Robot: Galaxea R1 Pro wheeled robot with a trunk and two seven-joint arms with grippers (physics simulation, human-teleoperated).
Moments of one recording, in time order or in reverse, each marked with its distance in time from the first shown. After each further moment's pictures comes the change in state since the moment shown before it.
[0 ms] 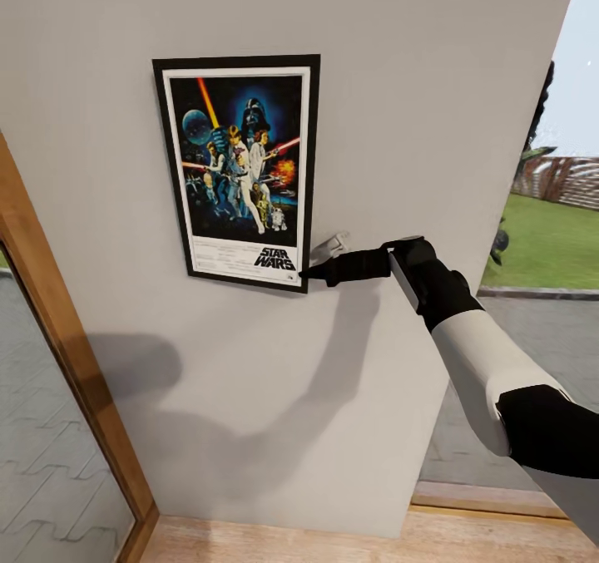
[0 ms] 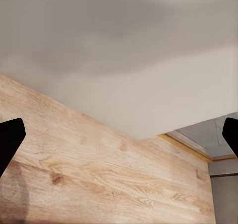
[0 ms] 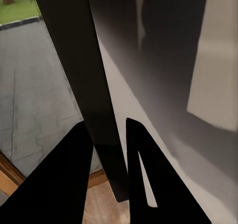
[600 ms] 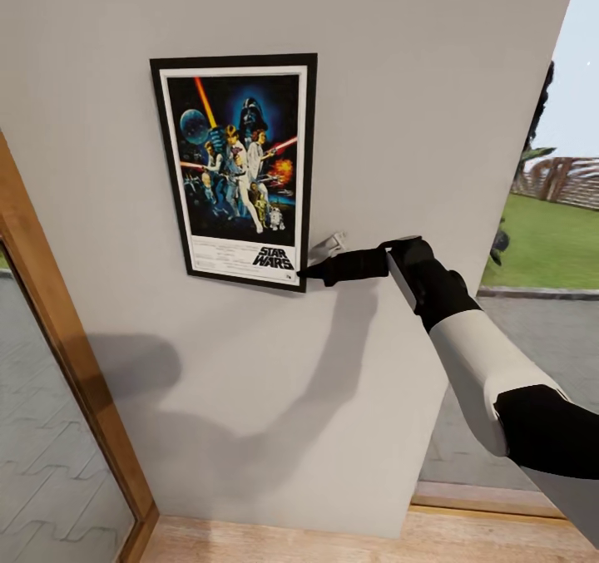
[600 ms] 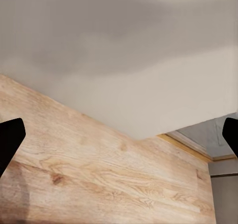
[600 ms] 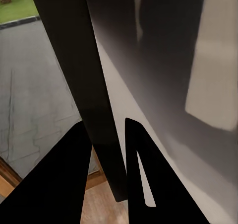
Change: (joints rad) left arm 0.000 0.002 0.000 0.000 0.000 0.000 0.000; right arm 0.000 0.009 0.001 -0.001 0.003 -0.005 -0.018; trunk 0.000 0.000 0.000
